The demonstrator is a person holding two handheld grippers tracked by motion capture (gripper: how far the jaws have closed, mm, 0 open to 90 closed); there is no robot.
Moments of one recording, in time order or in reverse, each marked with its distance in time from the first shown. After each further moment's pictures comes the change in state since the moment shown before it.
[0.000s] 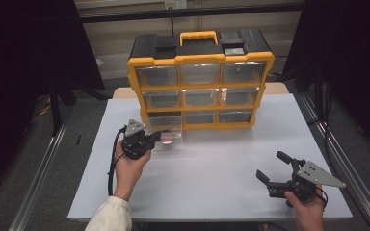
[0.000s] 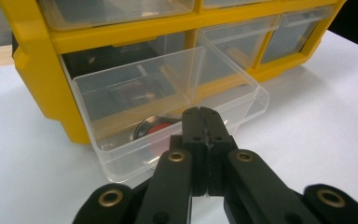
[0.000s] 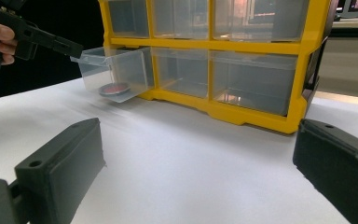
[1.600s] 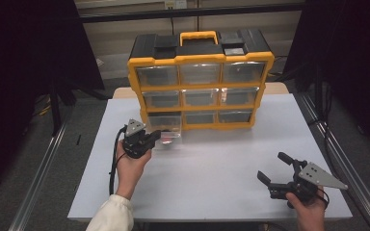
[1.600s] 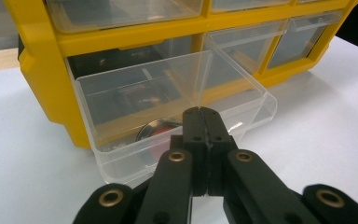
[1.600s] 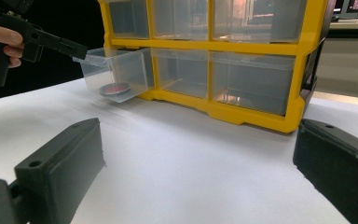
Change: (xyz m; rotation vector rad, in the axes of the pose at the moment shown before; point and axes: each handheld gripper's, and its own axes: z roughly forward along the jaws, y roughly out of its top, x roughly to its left) left arm 0.001 -0.001 0.005 -0.030 0.016 -0.009; right arm 0.001 0.000 -0.003 -0.009 -0.010 0.004
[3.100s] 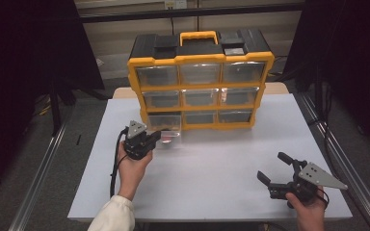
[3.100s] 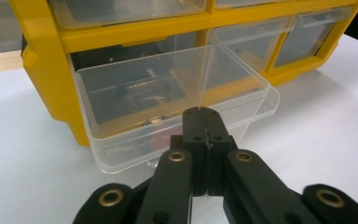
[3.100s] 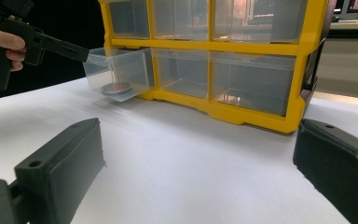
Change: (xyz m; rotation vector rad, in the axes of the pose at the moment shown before) left arm -0.002 -0.006 0.003 -0.015 0.032 0.008; right arm 0.000 0.000 0.000 0.006 0.002 -0.005
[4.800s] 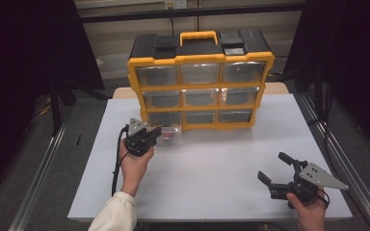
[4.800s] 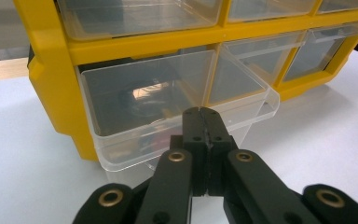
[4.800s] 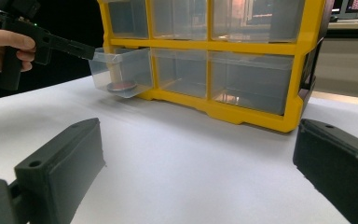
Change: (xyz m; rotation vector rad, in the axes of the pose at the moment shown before) left arm 0.005 0.002 0.011 -0.043 0.012 -0.024; right arm -0.001 0.000 -0.001 -0.004 0.002 0.003
